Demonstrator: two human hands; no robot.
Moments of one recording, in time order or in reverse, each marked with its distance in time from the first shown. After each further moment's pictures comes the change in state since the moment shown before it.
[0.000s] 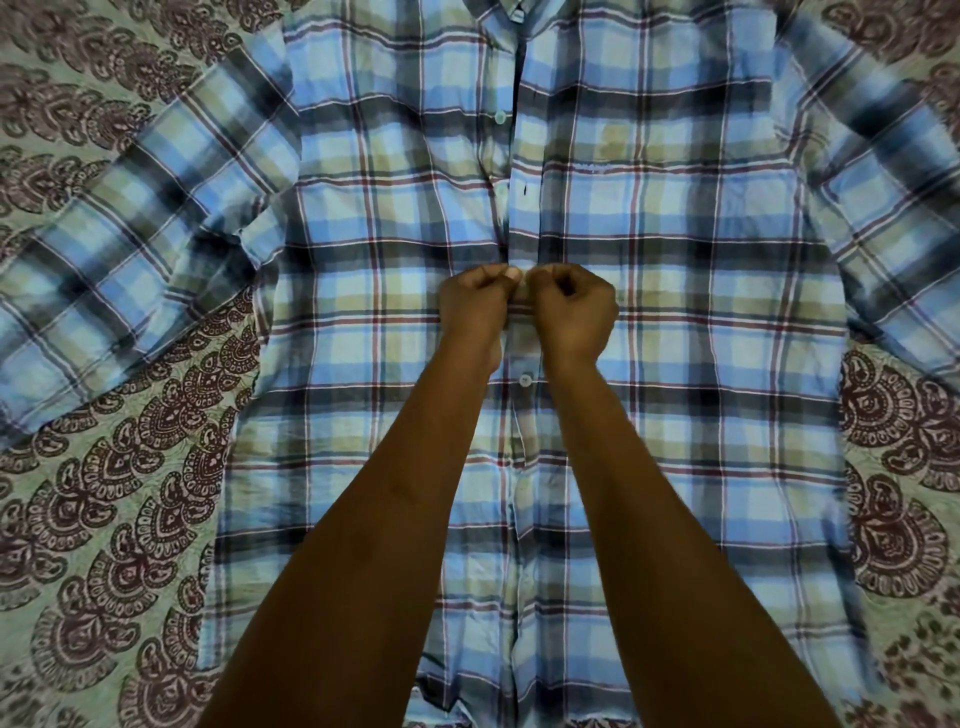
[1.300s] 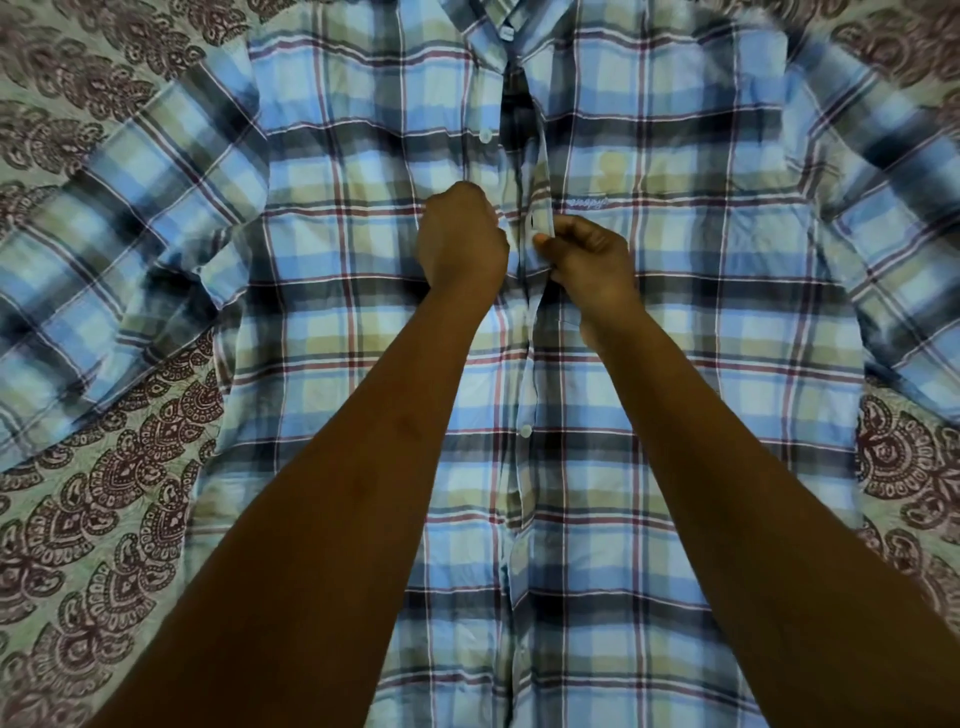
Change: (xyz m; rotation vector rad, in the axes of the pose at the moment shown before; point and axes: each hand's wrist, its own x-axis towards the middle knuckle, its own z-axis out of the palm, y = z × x) left_hand 0.072 0.055 0.026 0.922 0.191 0.500; right_hand 0.079 -0.030 -0.003 0.206 -0.375 0.010
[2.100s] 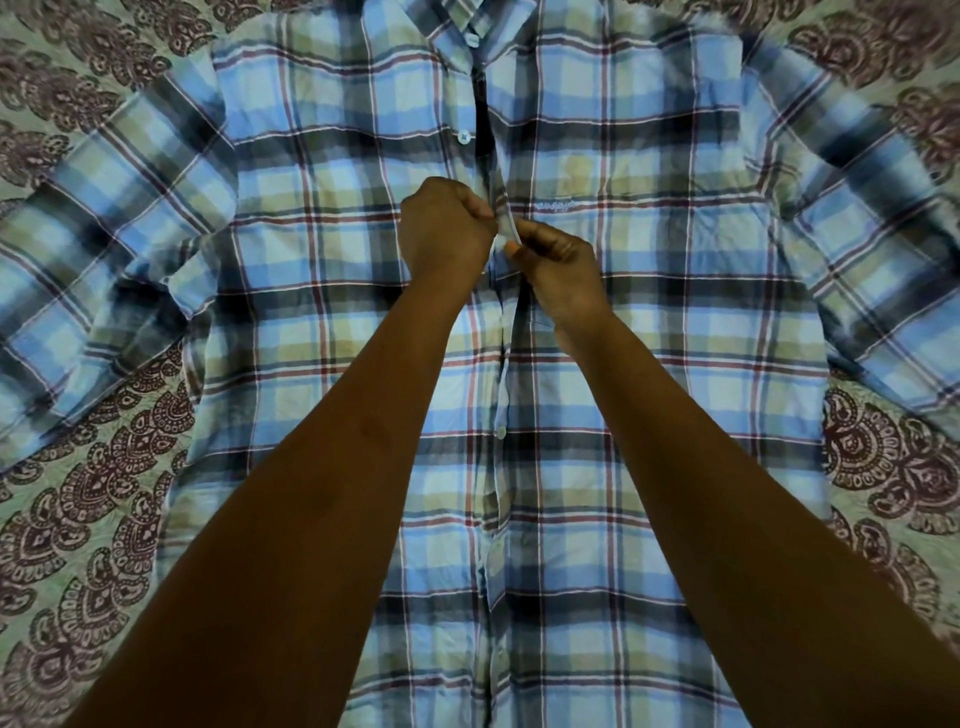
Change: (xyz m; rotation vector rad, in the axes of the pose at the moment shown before) left_hand -0.003 0.017 0.002 -0.235 -0.012 -0.053; right_hand 0.001 0.005 -0.003 -0.008 -0.005 -0.021
